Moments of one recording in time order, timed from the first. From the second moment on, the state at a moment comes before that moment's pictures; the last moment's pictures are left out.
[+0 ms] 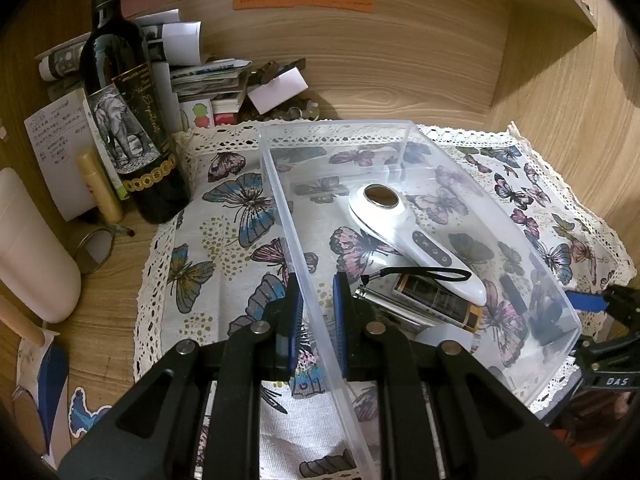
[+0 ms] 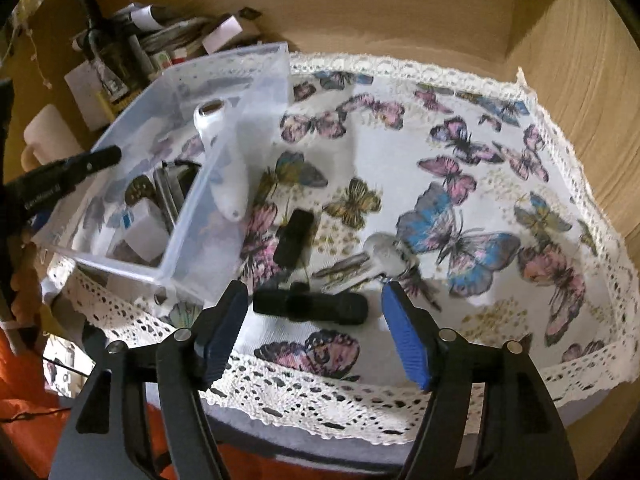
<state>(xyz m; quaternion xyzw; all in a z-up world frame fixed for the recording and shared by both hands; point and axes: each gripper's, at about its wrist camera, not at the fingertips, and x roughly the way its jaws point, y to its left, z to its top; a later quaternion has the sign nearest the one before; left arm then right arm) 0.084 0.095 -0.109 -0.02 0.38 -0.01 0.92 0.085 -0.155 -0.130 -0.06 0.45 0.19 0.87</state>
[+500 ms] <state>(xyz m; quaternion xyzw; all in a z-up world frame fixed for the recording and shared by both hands) 0.084 0.094 -0.109 -0.02 0.38 -0.01 0.92 0.087 -0.163 -0.111 -0.05 0.42 0.18 0.89</state>
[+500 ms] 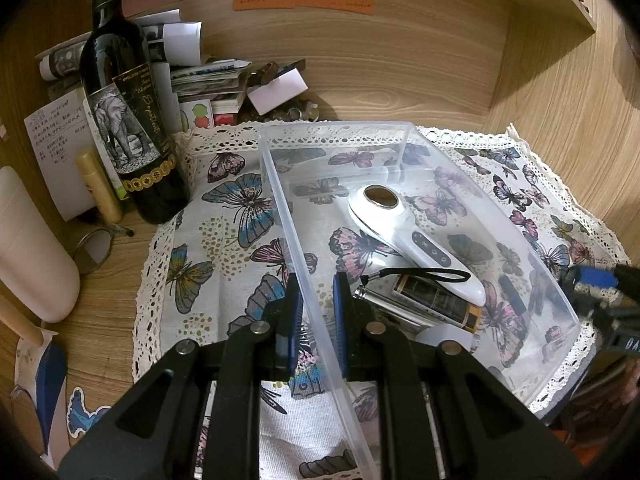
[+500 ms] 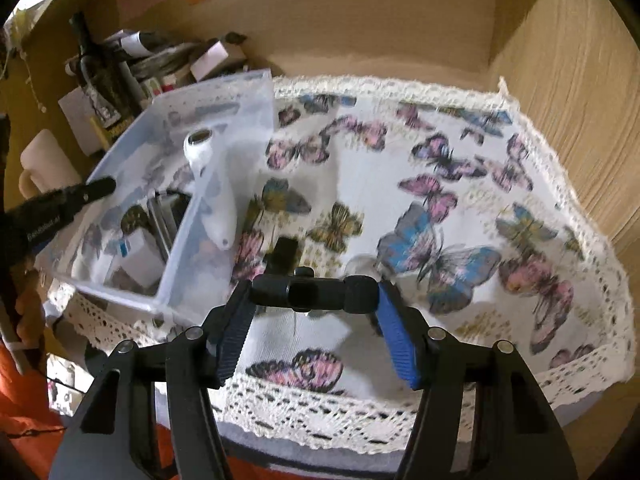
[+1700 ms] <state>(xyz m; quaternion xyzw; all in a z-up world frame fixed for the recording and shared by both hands) 0.085 0.093 -0.108 -0.03 0.38 -0.01 0.92 0.142 -0.051 -0.073 -0.14 0.36 0.31 0.87</state>
